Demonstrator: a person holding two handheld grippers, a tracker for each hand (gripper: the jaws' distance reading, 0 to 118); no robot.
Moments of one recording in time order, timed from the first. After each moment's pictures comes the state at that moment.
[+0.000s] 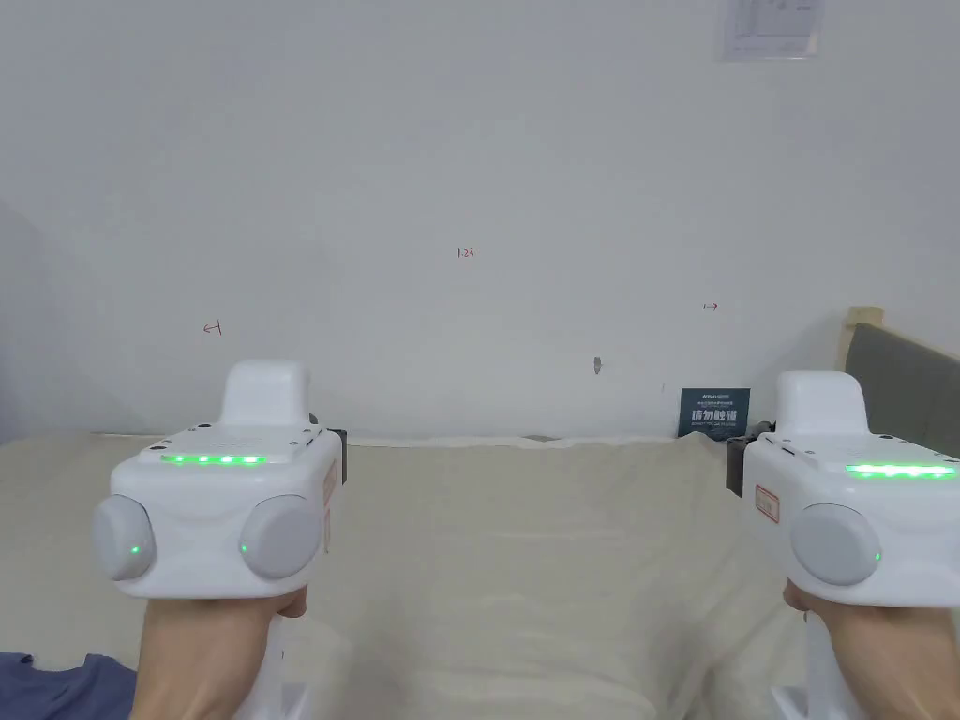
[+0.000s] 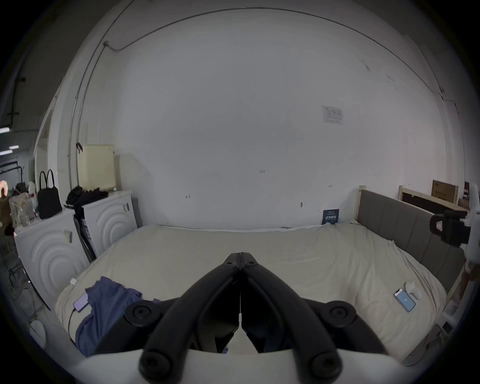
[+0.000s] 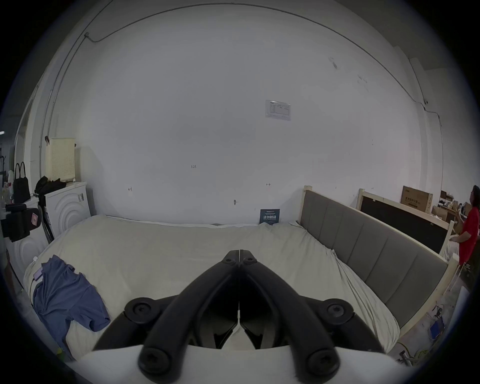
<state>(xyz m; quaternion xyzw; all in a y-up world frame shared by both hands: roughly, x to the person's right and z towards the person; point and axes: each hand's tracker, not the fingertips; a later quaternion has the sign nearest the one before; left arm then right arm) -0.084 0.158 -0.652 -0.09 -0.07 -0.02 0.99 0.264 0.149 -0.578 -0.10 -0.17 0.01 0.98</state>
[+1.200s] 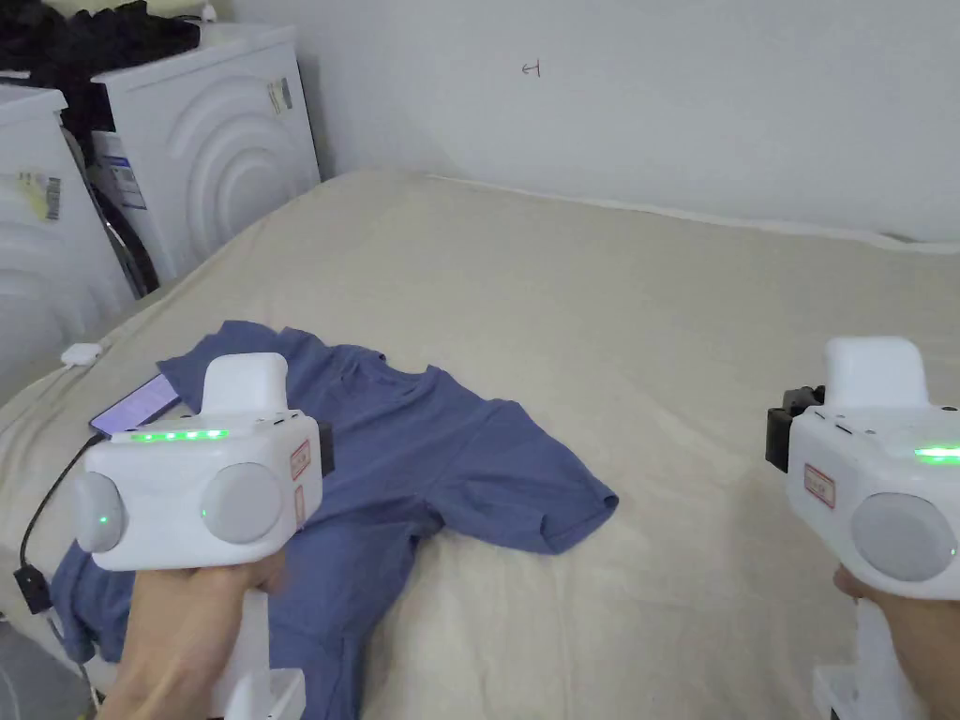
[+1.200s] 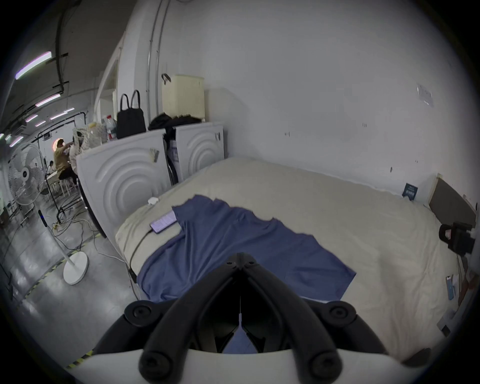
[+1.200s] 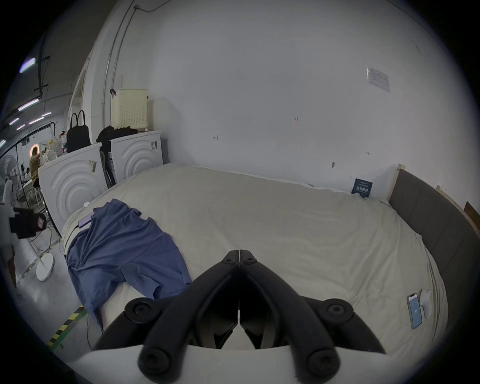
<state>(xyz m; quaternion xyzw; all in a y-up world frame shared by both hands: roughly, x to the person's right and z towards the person) -0.336 -0.001 -0.603 -0.31 0.11 0.05 0.94 0.041 0.006 -0.656 -0.23 0.06 0.05 0.97</state>
